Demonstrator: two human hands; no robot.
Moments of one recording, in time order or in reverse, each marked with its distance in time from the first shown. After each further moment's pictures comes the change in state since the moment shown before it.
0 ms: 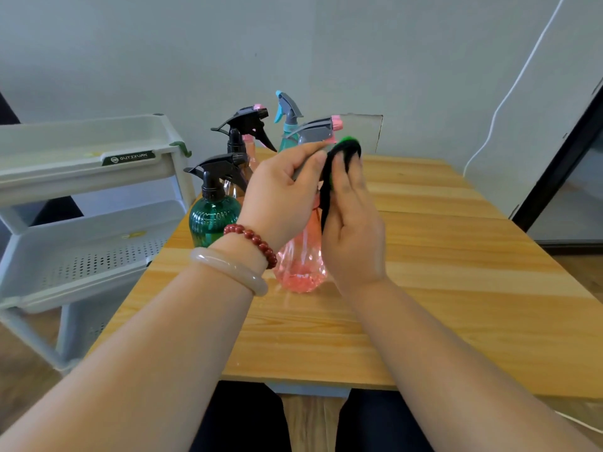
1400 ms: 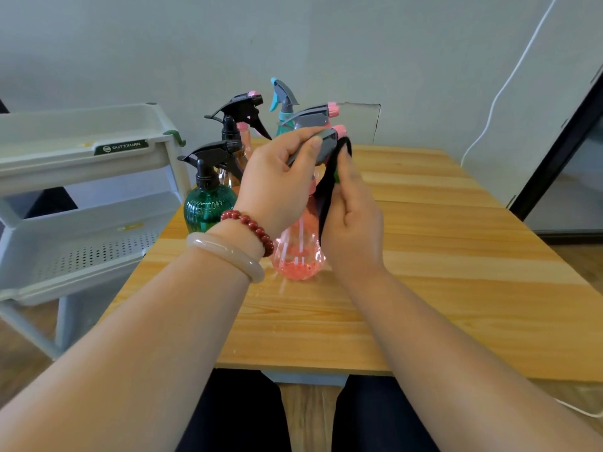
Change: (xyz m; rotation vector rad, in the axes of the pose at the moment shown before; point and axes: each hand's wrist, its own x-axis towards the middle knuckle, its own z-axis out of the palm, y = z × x) left_hand 0.000 -0.001 0.001 -0.015 0.005 0.002; right_hand -0.006 -0.001 -0.005 0.285 -0.071 0.313
